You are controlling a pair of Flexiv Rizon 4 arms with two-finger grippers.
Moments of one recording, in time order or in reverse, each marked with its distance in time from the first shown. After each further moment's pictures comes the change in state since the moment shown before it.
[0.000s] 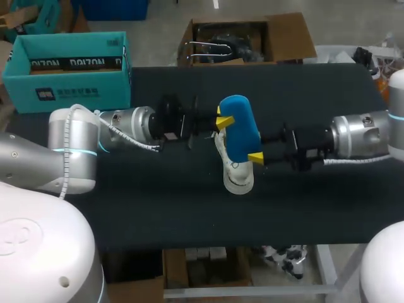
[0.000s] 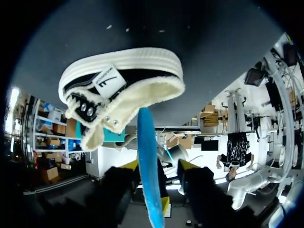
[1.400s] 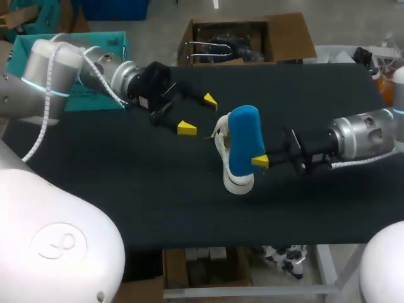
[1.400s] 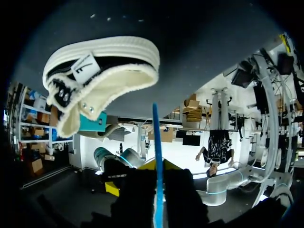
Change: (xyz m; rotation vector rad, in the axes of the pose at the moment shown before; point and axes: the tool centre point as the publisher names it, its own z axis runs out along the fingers) left arm 0.008 -0.017 -0.056 -0.341 0.431 -0.260; right arm -0.039 -0.011 -0.007 0.076 -0.170 -0.061
